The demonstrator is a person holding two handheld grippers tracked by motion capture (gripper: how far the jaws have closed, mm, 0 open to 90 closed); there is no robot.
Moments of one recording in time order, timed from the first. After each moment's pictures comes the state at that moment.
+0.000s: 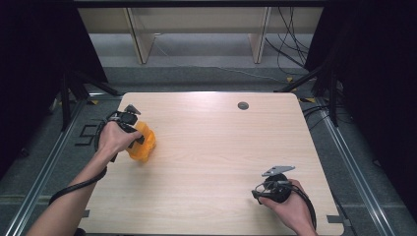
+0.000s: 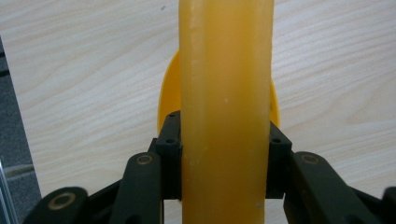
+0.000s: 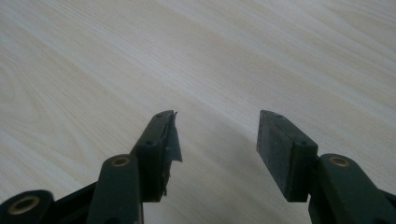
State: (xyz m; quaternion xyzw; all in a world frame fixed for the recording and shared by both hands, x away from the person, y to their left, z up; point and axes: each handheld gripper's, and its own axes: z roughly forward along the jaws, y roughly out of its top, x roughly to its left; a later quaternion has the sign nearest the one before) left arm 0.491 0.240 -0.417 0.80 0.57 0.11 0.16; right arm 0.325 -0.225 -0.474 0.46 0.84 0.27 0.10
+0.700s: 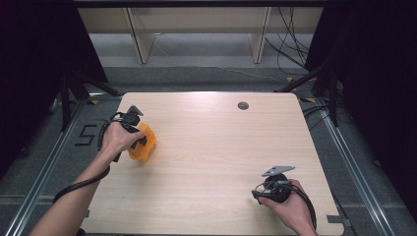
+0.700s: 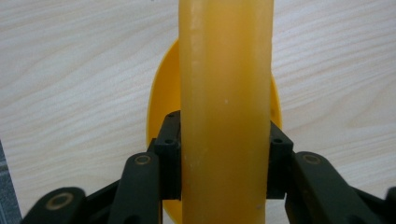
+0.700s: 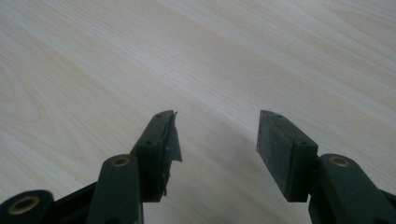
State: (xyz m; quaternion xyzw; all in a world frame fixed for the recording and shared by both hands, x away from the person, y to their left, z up) left arm 0.498 0.237 -0.428 0.79 0.58 0.10 0.16; right arm 0.325 -0.226 -0.474 0.46 0.84 0.27 0.10
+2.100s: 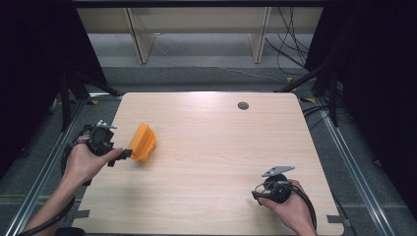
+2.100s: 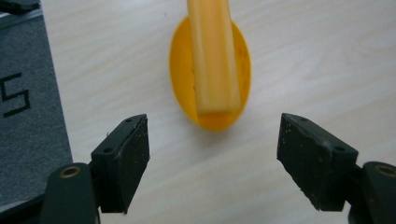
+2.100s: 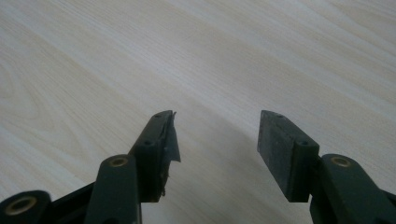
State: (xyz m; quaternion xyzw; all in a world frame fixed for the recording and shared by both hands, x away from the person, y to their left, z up) left arm 0.389 0.280 -0.393 0.79 0.53 0.15 0.24; right arm 0.323 -0.225 -0.474 0.47 0.84 0.26 0.10
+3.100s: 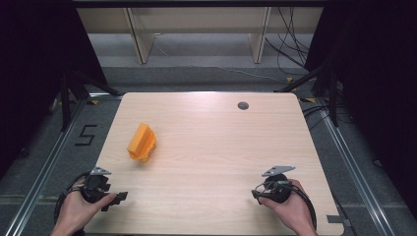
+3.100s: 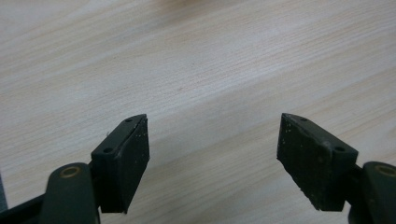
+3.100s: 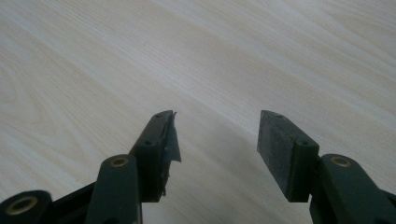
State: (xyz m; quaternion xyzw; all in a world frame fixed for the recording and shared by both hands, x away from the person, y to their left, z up) left arm 0.319 0.302 -0.477 0.80 0.53 0.11 0.24; right arm 0.322 -0.224 -0.472 0.47 0.84 0.26 0.10
